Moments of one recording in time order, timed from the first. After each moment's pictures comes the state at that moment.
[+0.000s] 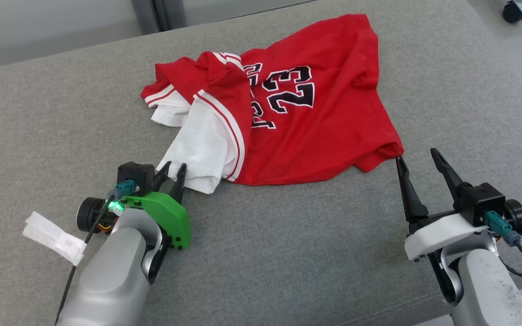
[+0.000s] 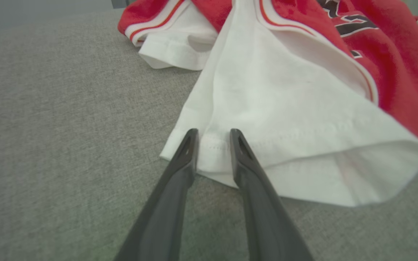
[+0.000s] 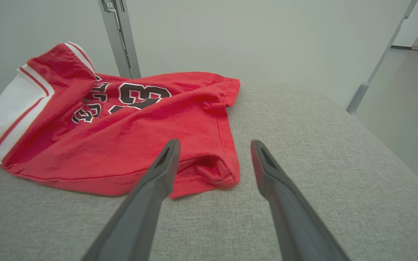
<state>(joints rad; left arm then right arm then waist) -0.62 0.12 -0.50 0.90 -0.46 -0.13 -0.19 -0.26 -0.05 -0.01 0.29 0.06 0.13 -0.26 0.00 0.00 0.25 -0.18</state>
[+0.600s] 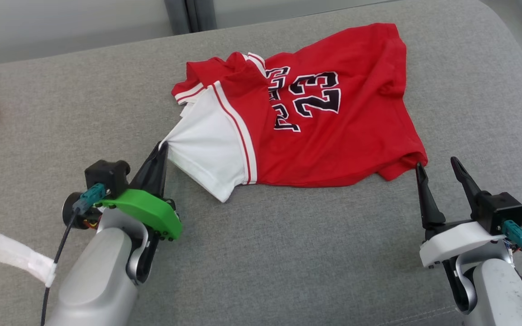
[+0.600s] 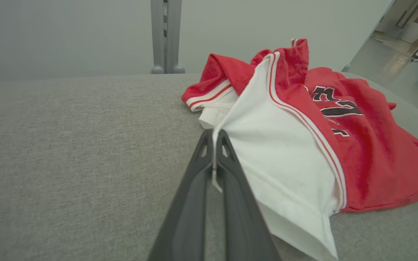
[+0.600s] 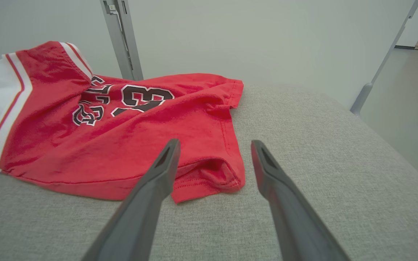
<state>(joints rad) -0.55 0.18 -0.46 0.69 -0.55 -0.13 -0.26 -0.23 -0.05 -0.08 0.28 0.05 0.13 -0.26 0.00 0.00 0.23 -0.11</state>
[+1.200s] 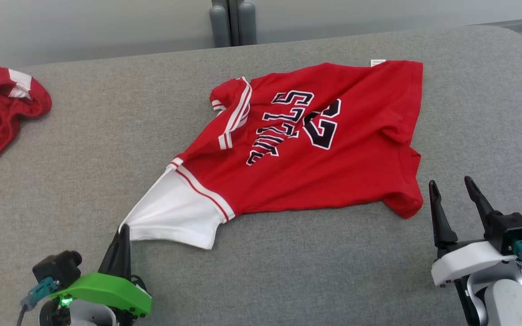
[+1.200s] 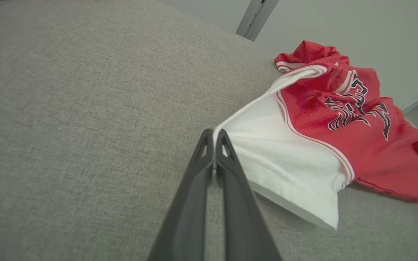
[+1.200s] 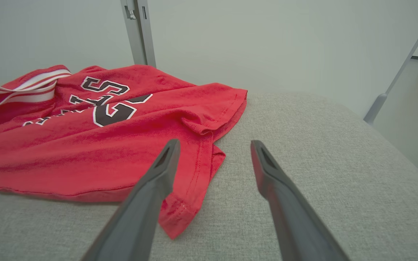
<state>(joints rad) -0.12 0.25 -0.30 0.34 -0.78 -0.02 -0.20 -0.14 -0.05 -0.12 0.23 0.03 0.13 -0.26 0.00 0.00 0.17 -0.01</state>
